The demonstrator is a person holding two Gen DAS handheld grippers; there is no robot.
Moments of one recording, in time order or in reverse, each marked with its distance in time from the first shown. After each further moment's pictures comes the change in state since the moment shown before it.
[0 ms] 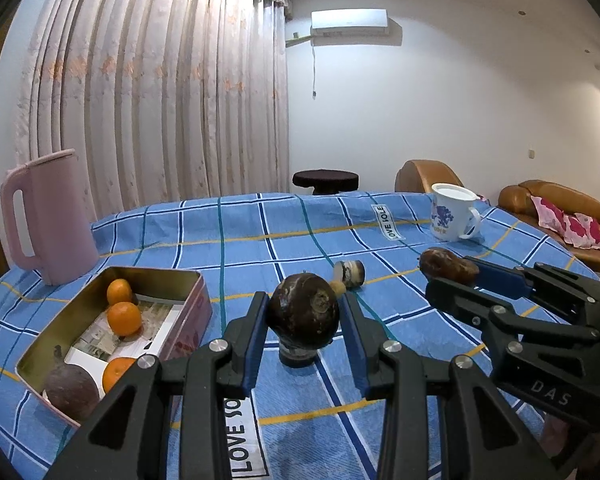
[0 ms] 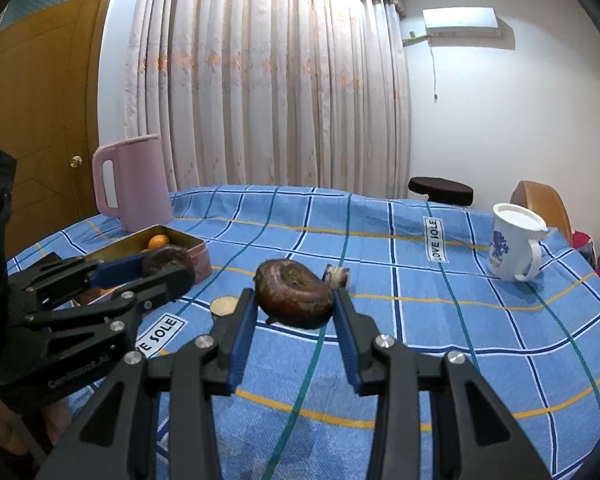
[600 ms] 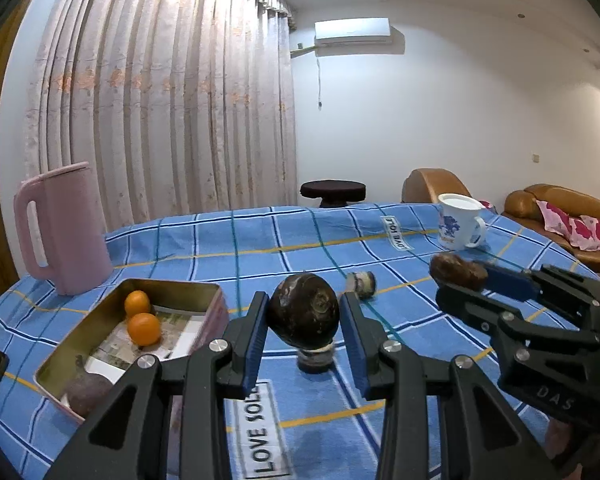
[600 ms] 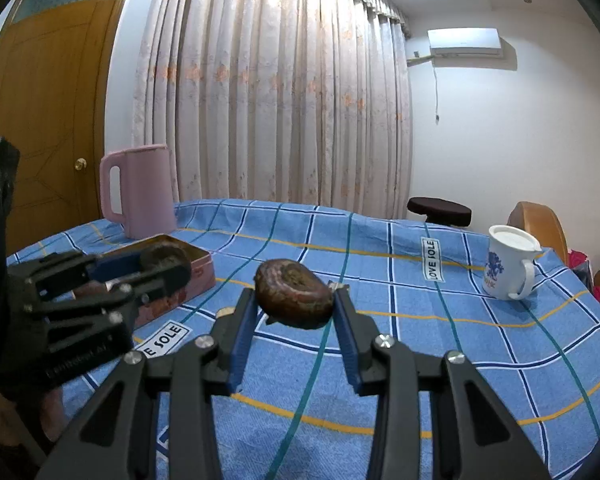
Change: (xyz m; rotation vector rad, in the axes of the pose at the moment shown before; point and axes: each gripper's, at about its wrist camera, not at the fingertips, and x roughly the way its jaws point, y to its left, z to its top) left arm -0.014 0.014 0.007 0.004 -0.036 0.032; right arm -0.007 0.009 0.003 -0.041 -0.044 0.006
